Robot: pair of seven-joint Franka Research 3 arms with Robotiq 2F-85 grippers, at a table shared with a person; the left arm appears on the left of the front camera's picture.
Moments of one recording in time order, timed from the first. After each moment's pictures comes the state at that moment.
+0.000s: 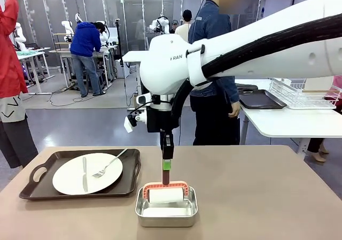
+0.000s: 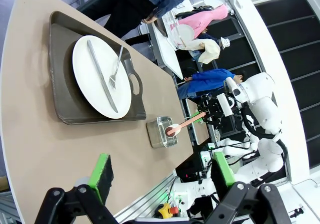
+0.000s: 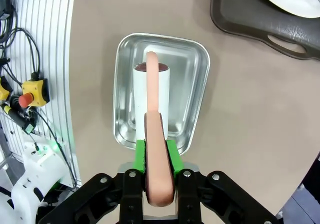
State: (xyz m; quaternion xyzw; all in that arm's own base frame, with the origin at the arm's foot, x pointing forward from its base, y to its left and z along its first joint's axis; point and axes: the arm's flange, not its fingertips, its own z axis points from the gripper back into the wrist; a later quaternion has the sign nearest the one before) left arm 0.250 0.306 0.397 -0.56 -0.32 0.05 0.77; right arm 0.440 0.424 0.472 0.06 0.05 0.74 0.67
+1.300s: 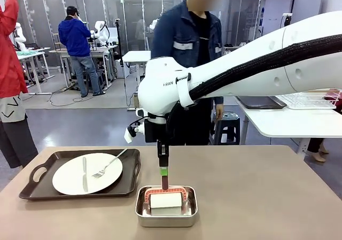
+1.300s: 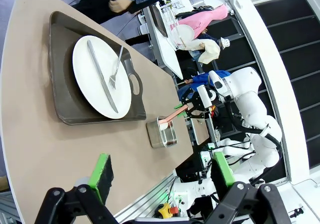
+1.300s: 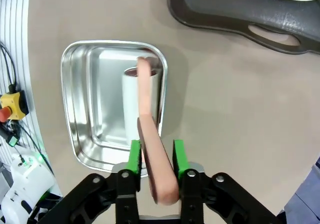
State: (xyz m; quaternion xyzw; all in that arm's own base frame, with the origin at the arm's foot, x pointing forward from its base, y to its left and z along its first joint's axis) left arm 0.250 0.306 0.397 -0.56 -0.32 0.05 0.77; right arm 0.480 0.435 0.421 0.04 0.04 0.73 0.69
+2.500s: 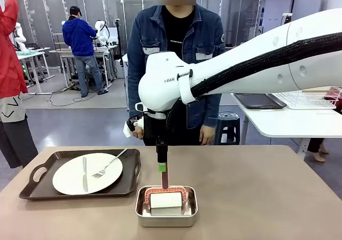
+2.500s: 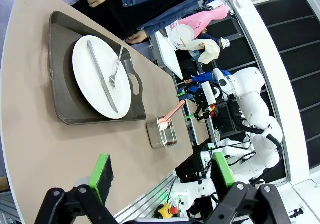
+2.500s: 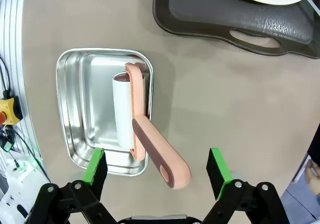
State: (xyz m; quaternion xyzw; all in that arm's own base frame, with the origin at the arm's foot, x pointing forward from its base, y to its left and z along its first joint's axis) left arm 0.250 0.306 0.397 -0.56 -0.32 0.05 0.77; right arm 0.483 0.437 0.436 0.03 0.01 0.73 0.69
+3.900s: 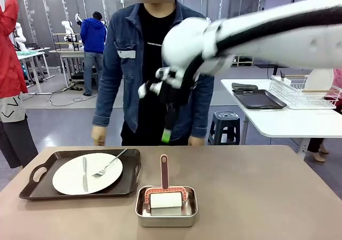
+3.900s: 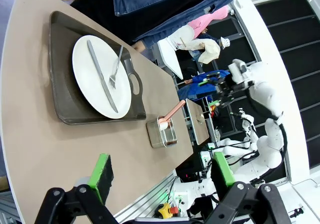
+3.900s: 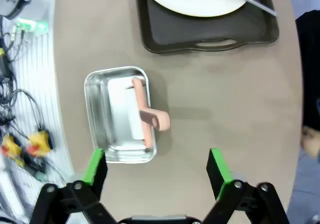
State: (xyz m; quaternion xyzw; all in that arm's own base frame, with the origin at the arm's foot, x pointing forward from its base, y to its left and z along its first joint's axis) left arm 0.250 0.306 0.397 -0.56 -0.32 0.05 0.77; right arm 0.514 0.364 0.538 0.17 -0.06 0.64 0.75
